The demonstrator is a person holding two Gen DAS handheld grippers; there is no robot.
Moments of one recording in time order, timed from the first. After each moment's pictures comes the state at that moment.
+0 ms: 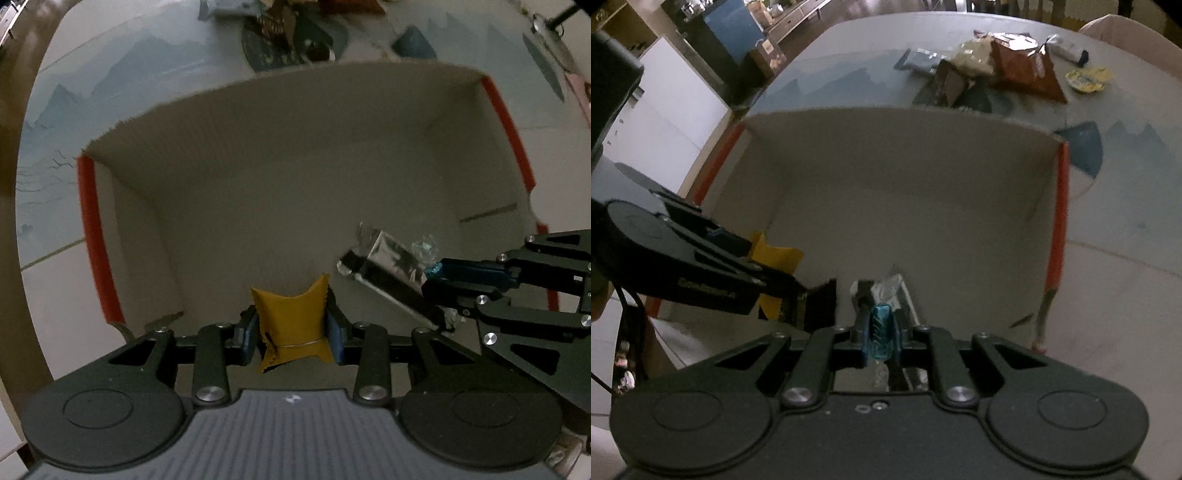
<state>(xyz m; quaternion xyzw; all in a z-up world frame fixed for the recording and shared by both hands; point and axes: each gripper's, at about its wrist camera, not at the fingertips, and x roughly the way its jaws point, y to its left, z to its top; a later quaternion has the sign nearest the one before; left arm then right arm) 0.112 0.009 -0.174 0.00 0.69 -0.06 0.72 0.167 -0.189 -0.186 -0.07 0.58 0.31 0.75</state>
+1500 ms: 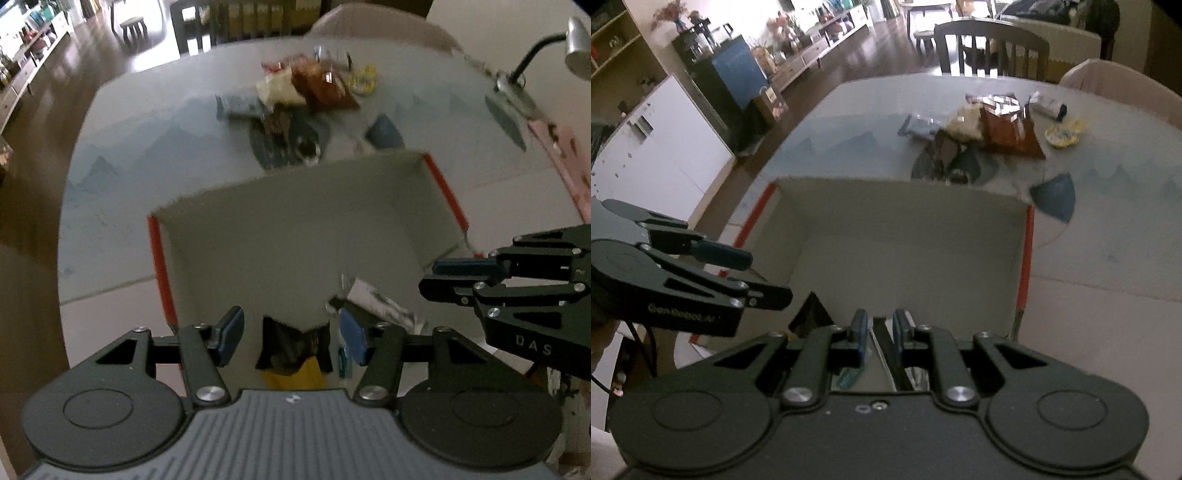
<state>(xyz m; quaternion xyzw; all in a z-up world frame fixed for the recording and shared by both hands) 0.072 0.021 -0.089 0.00 0.56 -0.07 0.82 0.149 -0.202 -0.125 -0.04 0.50 0.31 0.81</state>
